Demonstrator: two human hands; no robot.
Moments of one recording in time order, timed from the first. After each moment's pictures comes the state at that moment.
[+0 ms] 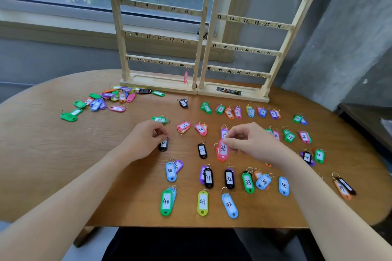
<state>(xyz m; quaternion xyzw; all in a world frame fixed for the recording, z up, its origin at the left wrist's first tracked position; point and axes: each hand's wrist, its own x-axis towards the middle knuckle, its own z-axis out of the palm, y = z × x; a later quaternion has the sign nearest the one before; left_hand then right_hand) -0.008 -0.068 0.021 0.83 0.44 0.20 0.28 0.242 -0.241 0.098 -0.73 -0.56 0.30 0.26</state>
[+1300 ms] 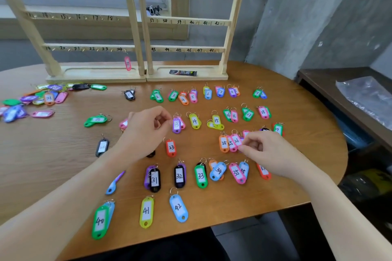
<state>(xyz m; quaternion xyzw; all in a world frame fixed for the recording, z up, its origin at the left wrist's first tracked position) 0.122 -0.127 0.041 0.85 0.35 0.27 0.29 0.349 -0.341 0.059 -0.81 -0.51 0.20 0.22</state>
